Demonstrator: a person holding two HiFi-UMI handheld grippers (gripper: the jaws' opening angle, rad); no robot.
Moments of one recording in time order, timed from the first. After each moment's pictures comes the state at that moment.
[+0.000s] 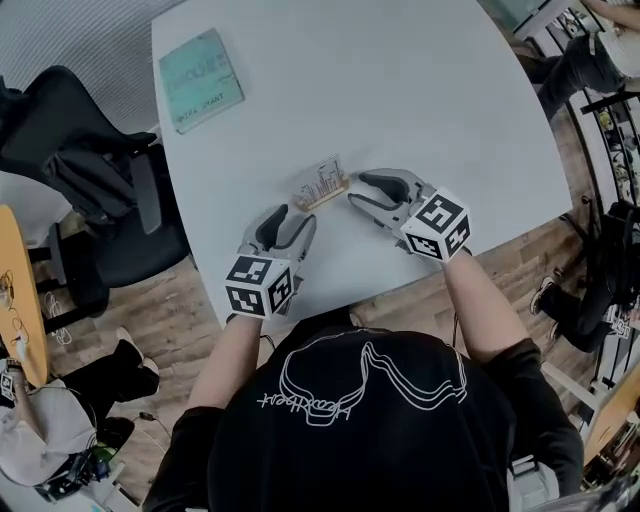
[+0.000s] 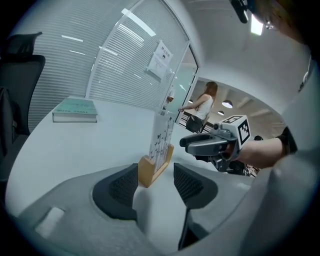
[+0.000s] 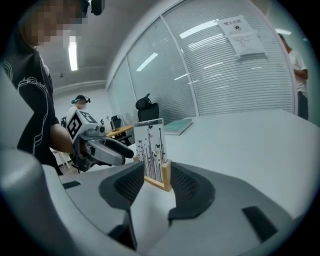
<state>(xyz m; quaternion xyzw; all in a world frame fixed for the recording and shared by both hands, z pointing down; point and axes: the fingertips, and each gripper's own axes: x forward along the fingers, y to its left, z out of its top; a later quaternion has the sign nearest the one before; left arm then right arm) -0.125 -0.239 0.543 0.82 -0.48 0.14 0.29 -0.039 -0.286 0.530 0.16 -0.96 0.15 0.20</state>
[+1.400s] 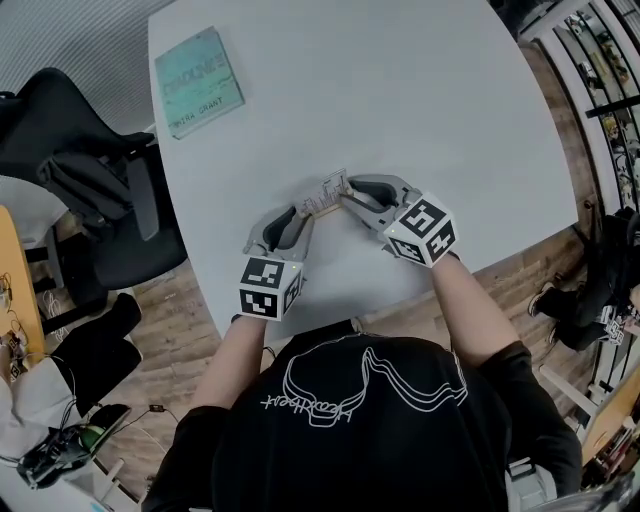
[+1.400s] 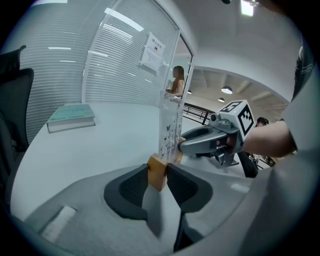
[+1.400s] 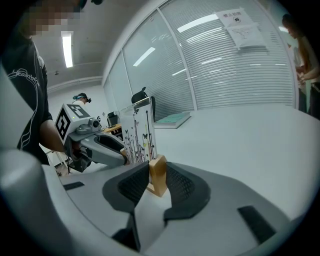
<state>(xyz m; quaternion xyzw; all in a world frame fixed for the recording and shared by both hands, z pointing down) -0.128 -0.263 0.565 0.81 -0.49 0.20 0.24 -0.063 -0.304 0.561 0.17 -0.95 0.16 0.22</state>
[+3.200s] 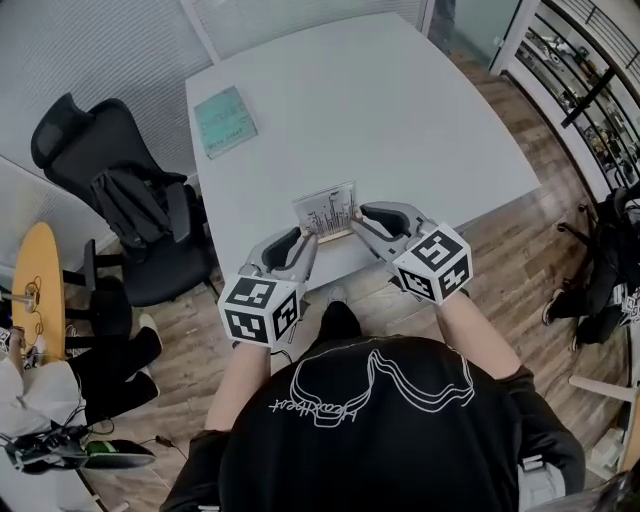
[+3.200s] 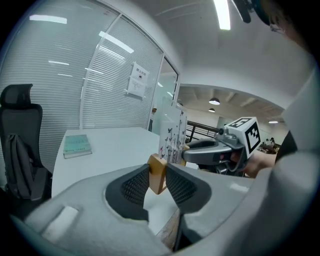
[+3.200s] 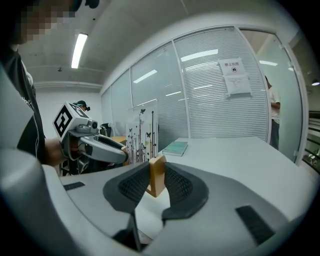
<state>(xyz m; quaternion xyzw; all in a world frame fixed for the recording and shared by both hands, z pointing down) -0.067 -0.106 0.375 0.84 -0.49 0.14 0.18 0.009 -0.134 0.375 0.27 -0.95 0.09 0.14</state>
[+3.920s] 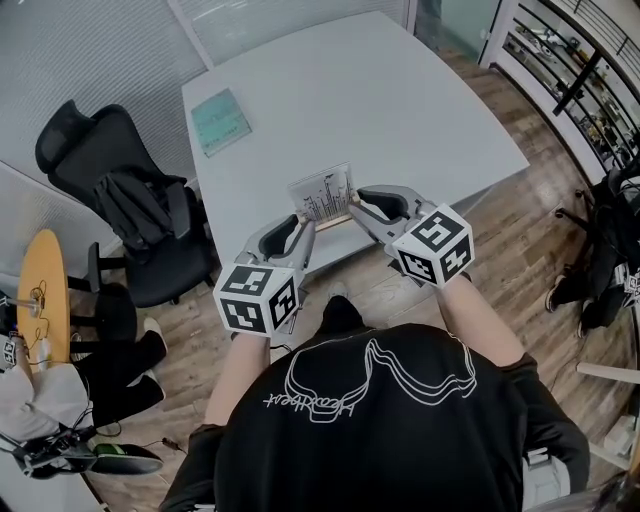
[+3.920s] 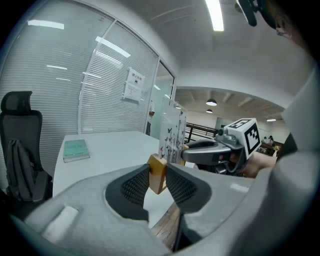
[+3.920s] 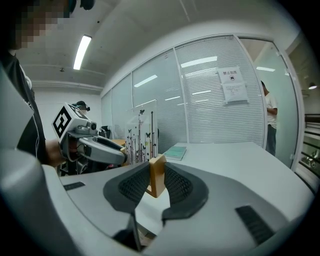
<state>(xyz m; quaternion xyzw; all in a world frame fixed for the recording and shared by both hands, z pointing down) -0.047 -0.075 0.349 0.85 -0.48 0.13 0.16 0.029 -0.103 0.349 0.28 -0.95 0.08 0.12</state>
